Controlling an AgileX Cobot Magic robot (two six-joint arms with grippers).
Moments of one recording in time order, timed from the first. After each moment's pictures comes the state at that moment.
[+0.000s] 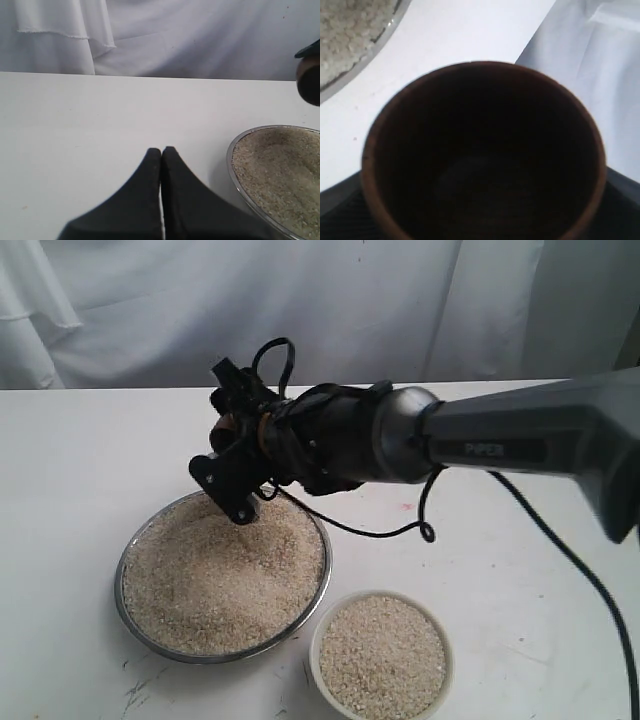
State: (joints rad) left arm 0.01 0.01 0.00 -0.04 0.29 0.01; right arm 0.90 2.16 -1.52 -1.58 0.30 -0.26
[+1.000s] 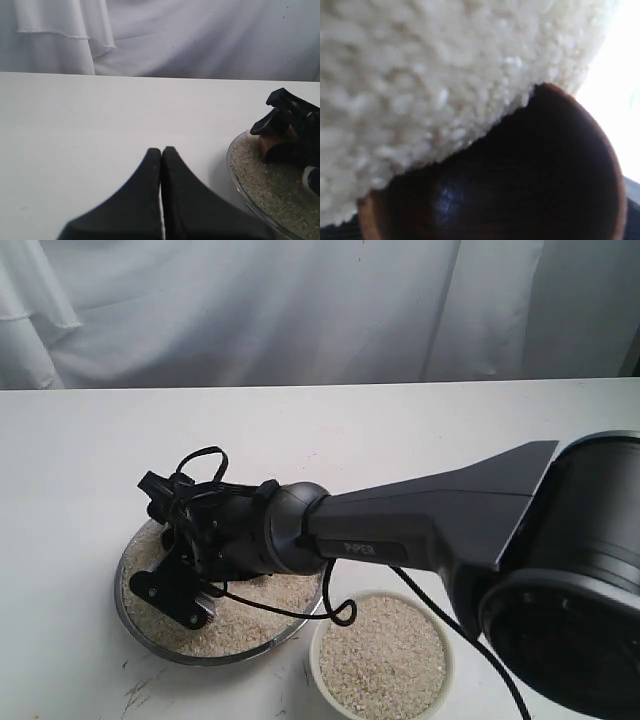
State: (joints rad) left arm 0.01 0.01 0.00 -0.04 0.29 0.01; right arm 1.08 2.35 -1.62 -1.12 0.41 -0.76
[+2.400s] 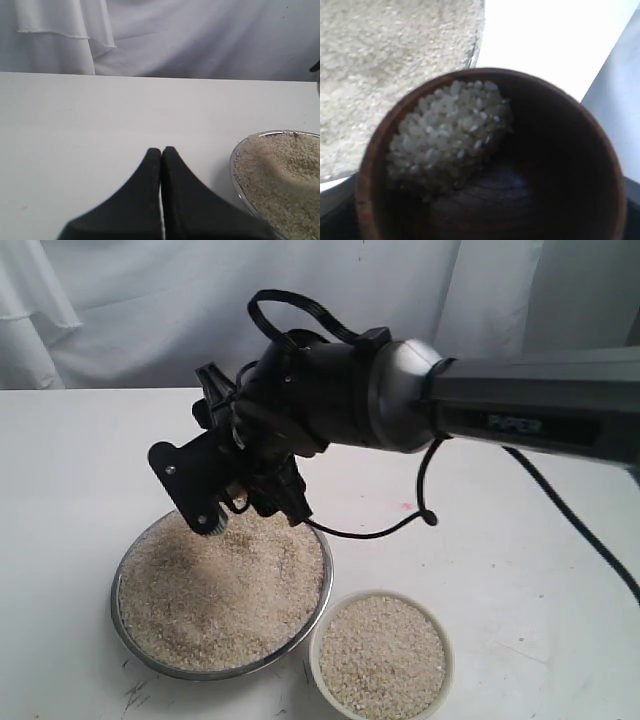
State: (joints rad) left arm 0.01 0.01 0.00 -0.04 0.29 0.01; right arm 0.96 2.06 -1.59 -0.47 0.56 -1.11
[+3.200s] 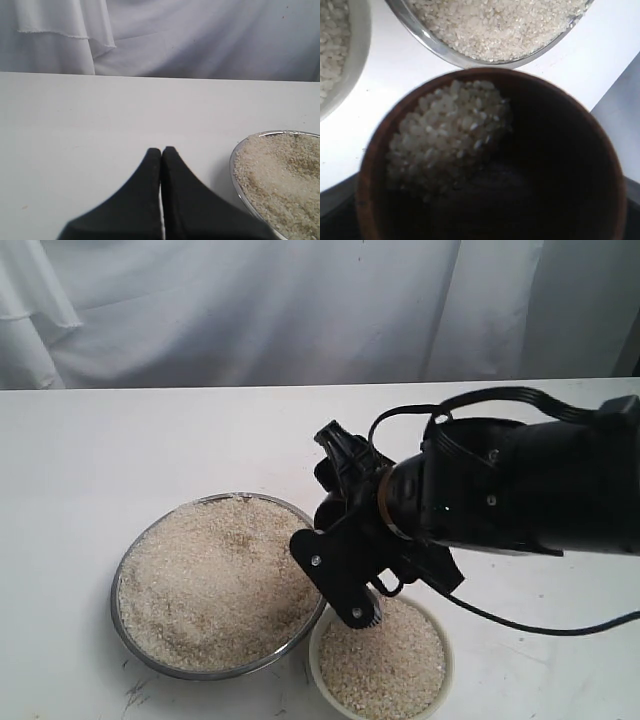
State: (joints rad) left arm 0.01 0.01 0.00 -0.04 0.29 0.01; right arm 0.93 1.68 -0.97 -0.89 0.44 -0.79
